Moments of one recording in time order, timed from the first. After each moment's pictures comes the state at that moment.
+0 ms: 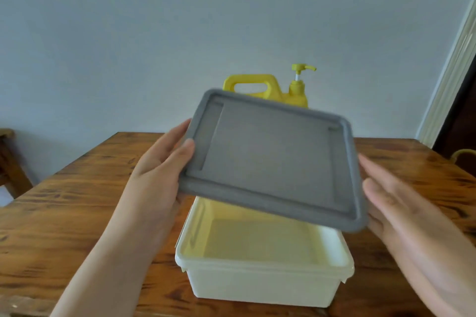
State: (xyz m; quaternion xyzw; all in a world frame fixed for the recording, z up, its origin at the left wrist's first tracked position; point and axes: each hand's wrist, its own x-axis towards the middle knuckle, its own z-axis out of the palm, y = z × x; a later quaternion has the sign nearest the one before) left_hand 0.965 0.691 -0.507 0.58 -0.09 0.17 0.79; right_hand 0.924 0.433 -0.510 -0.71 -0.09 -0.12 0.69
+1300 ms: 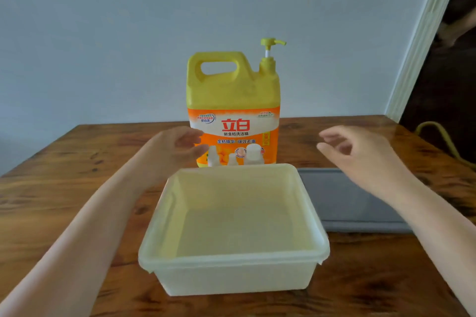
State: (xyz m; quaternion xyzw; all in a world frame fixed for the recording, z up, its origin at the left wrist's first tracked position) left_hand 1.082 0.704 -0.542 0.91 -0.12 0.09 0.39; right_hand 1.036 0.363 -0.542 -0.94 -0.06 -0.23 0.23
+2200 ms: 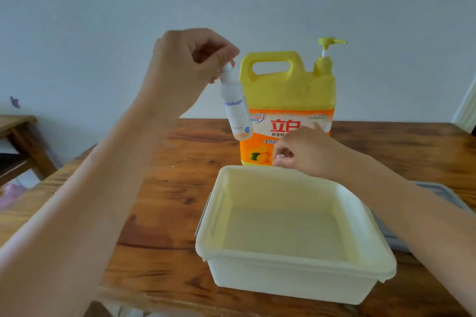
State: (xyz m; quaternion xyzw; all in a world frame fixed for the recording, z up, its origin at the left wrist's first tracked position) left_hand 1.055 0.716 -0.427 0.82 -0.21 0.35 0.41; right_hand 1.109 0.494 -0.534 -0.94 -0.32 -0.13 0.05
